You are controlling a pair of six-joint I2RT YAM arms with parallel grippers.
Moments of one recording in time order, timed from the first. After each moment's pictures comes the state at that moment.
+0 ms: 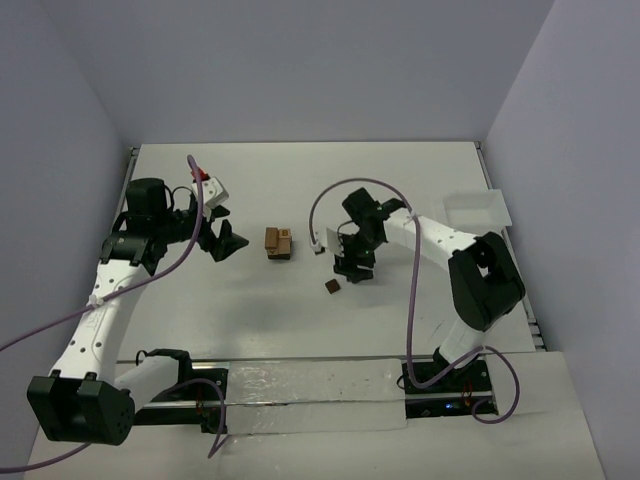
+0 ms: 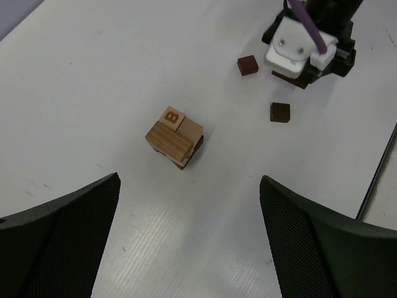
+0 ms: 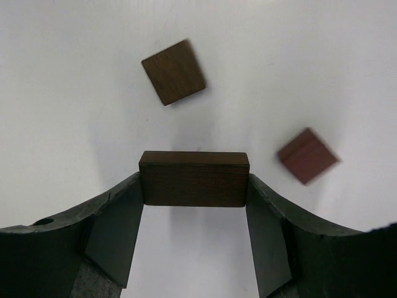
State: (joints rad) left arm -0.12 1.06 1.00 -0.53 0.80 0.46; right arm 0.56 1.68 1.11 -0.78 -0.38 -0.99
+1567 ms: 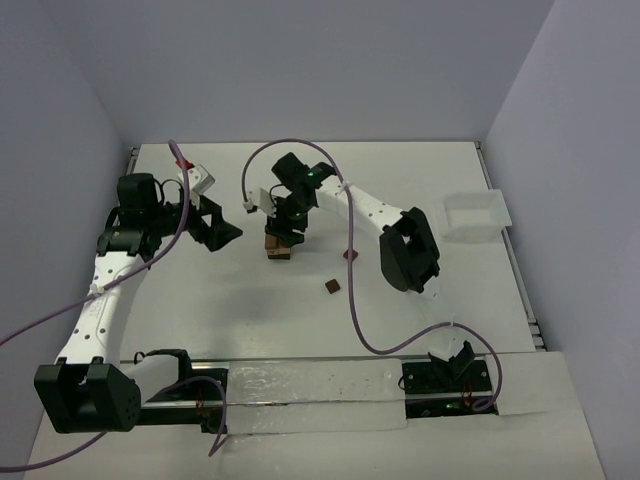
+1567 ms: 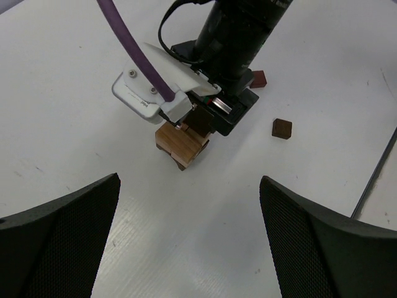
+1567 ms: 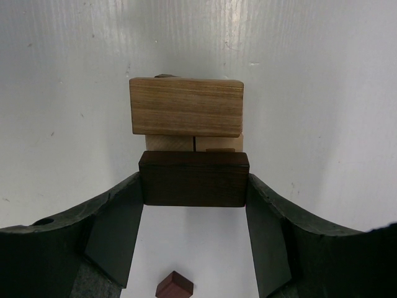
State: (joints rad) left arm -0.03 1.12 1.01 -0.47 0.85 0.33; right arm 0.73 2.26 2.06 -0.96 -0.38 -0.77
